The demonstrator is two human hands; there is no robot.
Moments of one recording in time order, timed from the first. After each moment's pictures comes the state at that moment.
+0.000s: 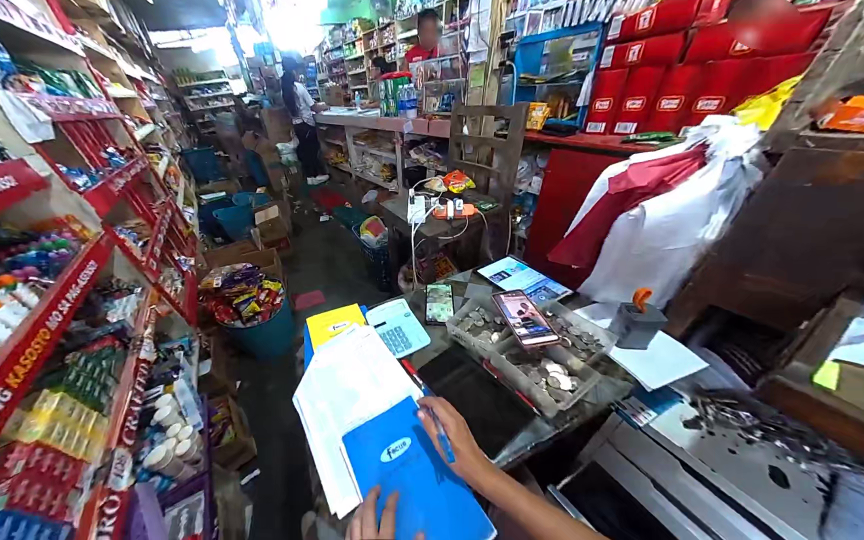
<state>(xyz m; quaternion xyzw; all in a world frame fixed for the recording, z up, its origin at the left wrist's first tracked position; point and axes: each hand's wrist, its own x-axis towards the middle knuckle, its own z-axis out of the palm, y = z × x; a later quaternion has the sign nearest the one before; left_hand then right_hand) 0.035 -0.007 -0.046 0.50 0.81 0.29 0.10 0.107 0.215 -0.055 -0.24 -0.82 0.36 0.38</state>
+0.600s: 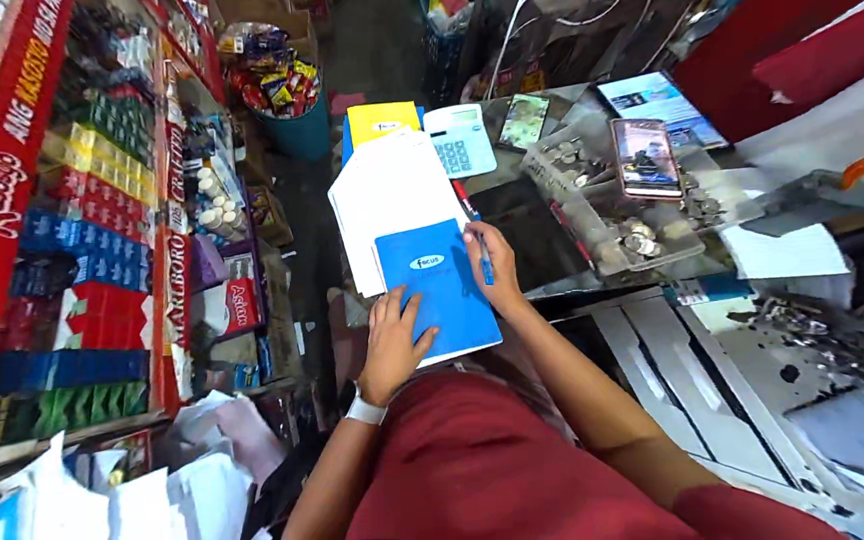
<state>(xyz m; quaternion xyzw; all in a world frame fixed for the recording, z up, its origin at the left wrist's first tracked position) 0.046 -0.005 -0.042 0.48 0.82 0.28 0.11 0.119 0.217 -0.045 -0.24 -0.84 0.37 0.32</state>
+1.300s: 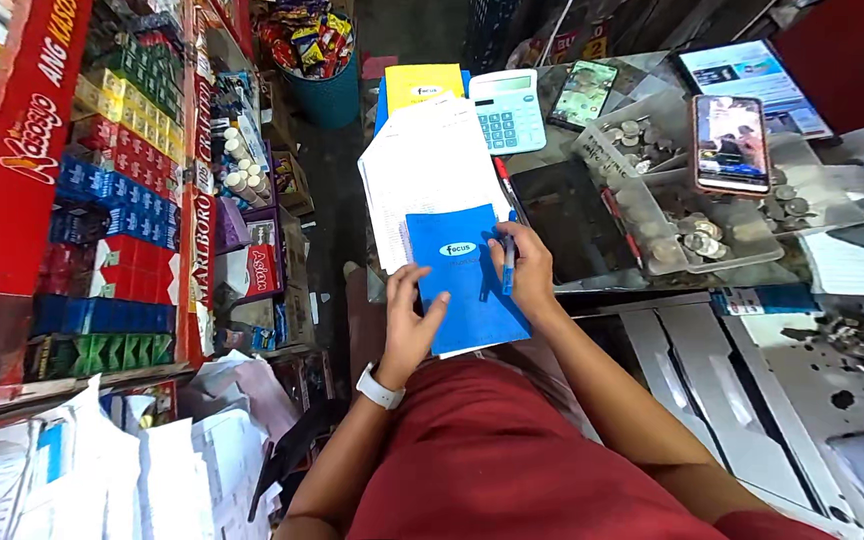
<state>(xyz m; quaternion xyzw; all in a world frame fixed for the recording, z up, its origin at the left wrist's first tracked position) 0.055 -0.006 -0.017 0.25 0.70 0.63 0.21 0.130 0.197 -0.043 -0.23 -0.87 0.32 0.31</state>
